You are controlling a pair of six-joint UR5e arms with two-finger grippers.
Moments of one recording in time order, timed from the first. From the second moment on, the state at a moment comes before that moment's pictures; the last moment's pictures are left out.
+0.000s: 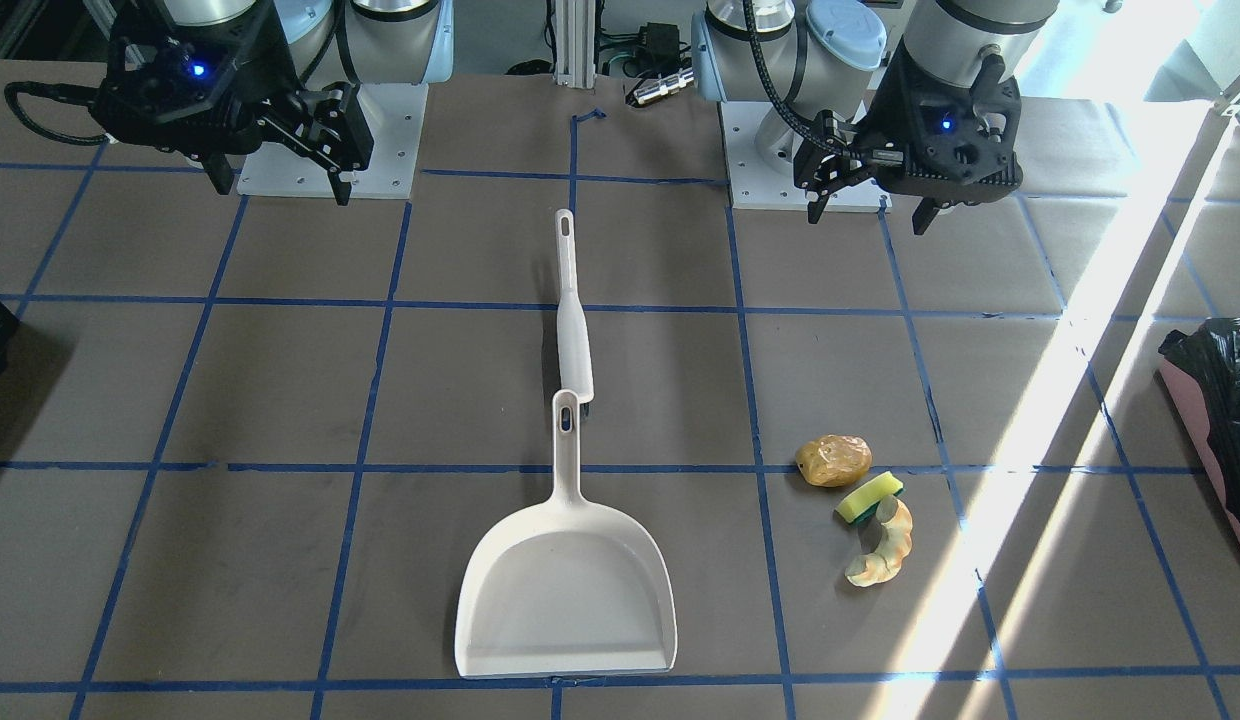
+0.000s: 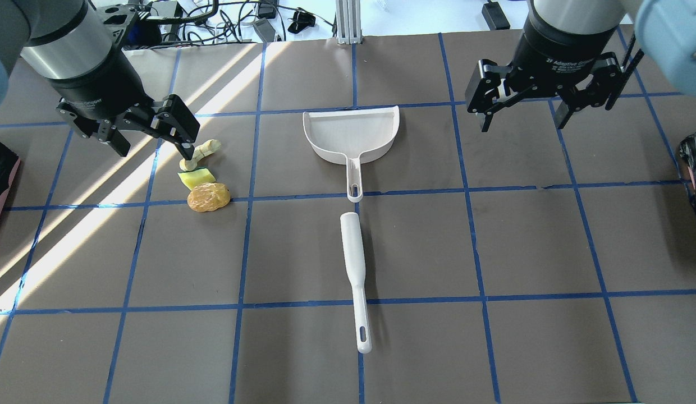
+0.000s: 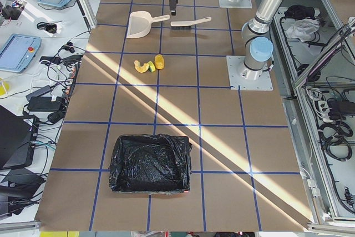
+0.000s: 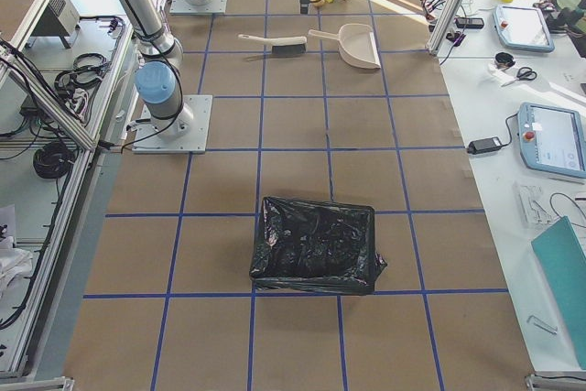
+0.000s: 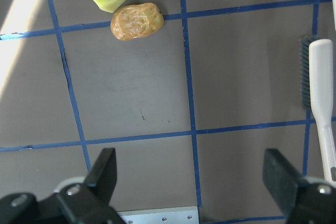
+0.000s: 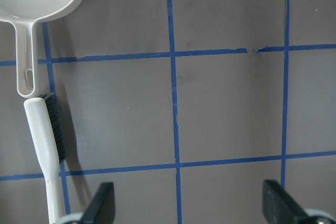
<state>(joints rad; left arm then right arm) -1.54 -1.51 -1.57 -1.67 1.59 0.13 1.64 -1.61 1.49 -1.45 -1.61 0.12</state>
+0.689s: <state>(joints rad) -1.54 -1.51 -1.58 -1.67 1.59 0.13 1.64 -1.61 1.49 -1.45 -1.59 0.11</state>
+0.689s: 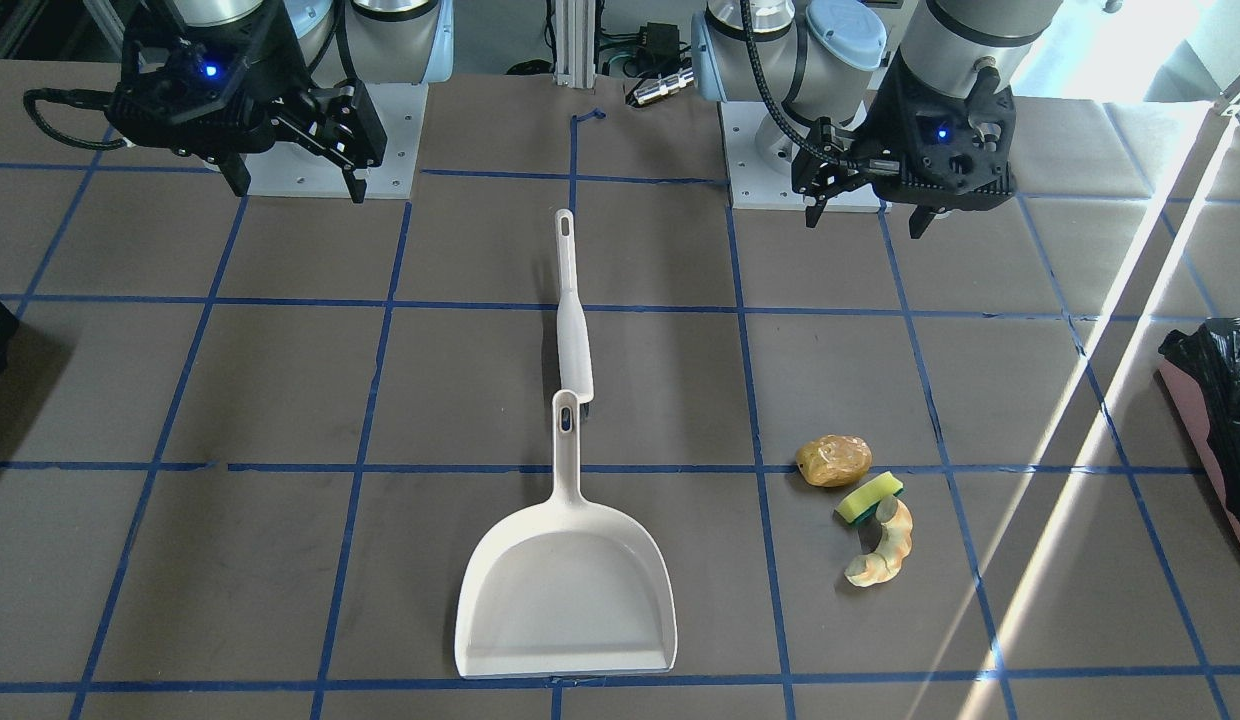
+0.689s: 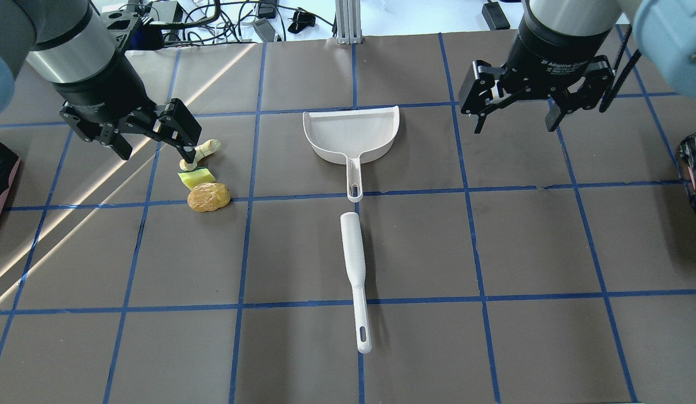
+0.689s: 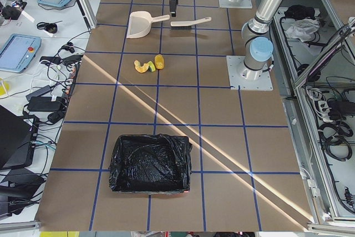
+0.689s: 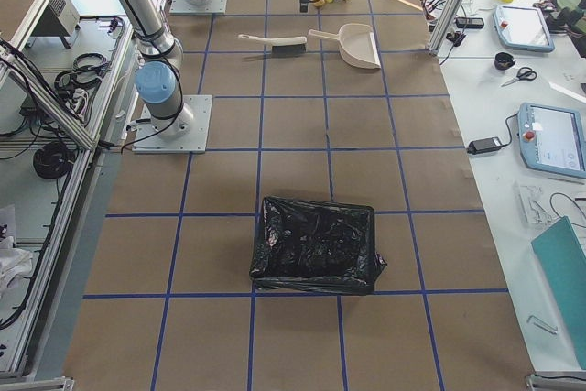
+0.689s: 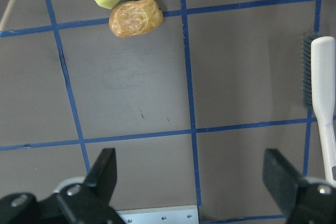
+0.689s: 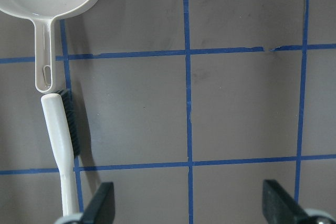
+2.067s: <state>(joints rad) -1.57 -1.94 -1.34 -1.38 1.57 0.02 1.89 -1.63 1.77 -1.61 -1.51 0.23</state>
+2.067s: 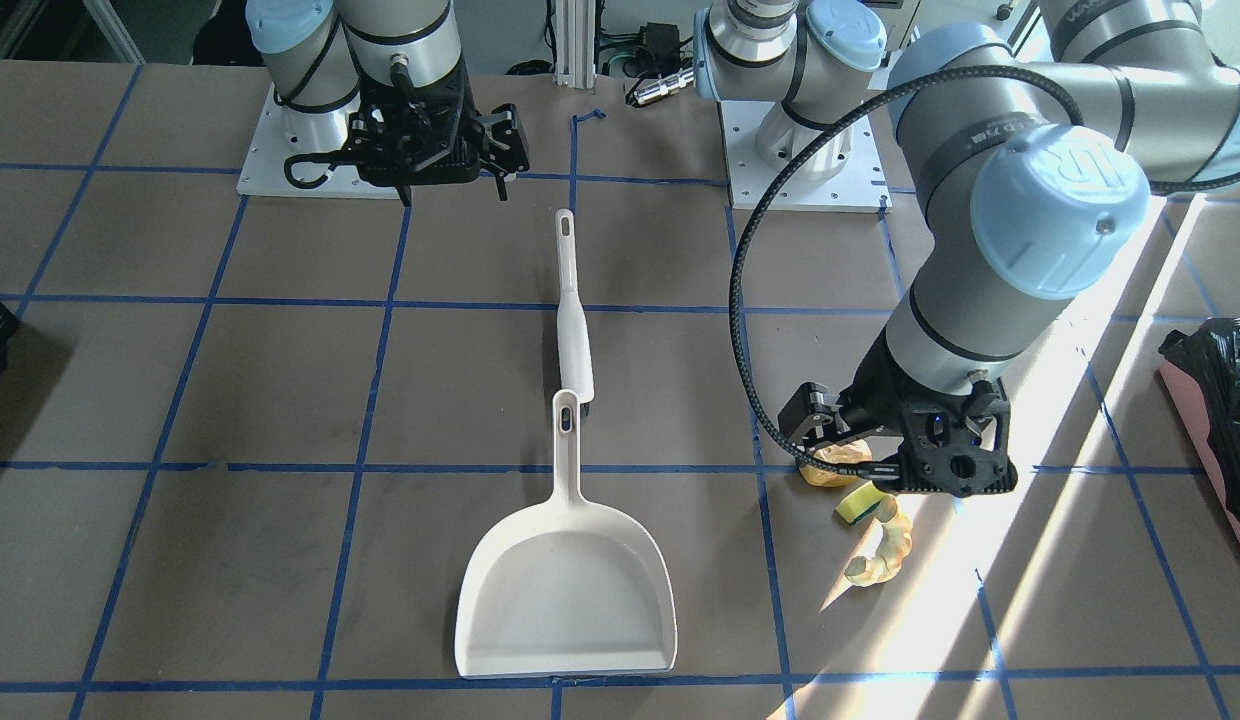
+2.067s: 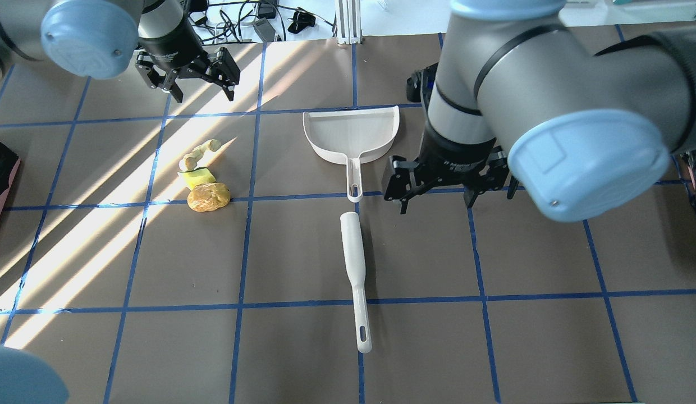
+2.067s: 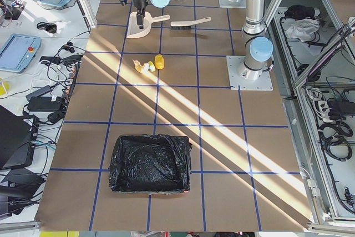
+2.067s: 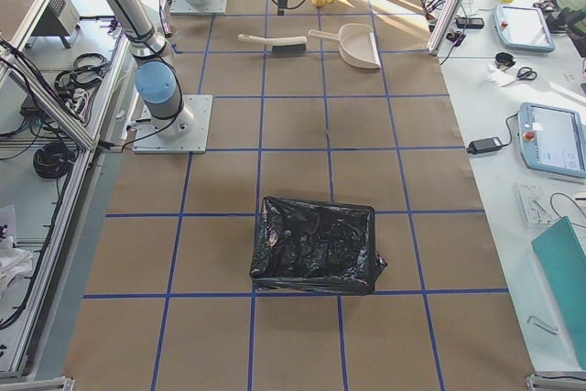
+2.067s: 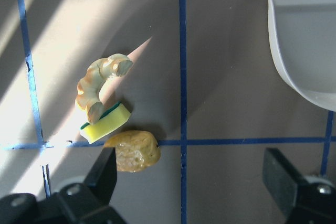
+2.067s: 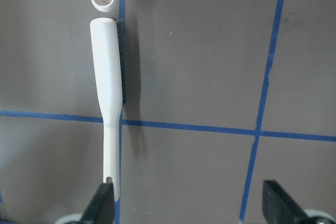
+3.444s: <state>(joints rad) -1.85 -2.09 -1.36 -1.30 1.55 -0.24 2.22 -1.43 2.15 -2.20 -1.54 0.39</state>
